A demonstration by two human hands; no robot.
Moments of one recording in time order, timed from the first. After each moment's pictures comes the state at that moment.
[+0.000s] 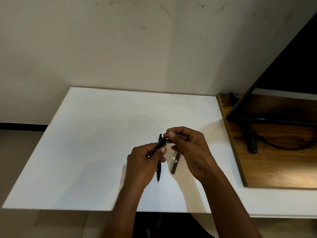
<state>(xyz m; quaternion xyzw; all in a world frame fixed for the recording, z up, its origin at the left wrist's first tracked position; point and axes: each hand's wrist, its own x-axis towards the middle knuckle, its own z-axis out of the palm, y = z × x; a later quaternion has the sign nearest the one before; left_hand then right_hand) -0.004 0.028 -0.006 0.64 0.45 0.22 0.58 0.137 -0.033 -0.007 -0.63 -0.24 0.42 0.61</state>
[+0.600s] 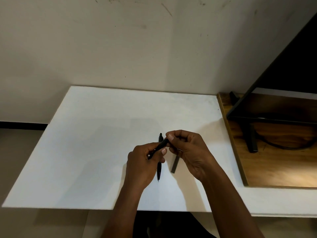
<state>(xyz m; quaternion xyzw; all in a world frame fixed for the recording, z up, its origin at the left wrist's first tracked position) -0.005 0.029 -0.015 0.70 0.44 0.20 0.52 0.135 -0.033 -0.007 -0.61 -0.17 0.48 0.61</state>
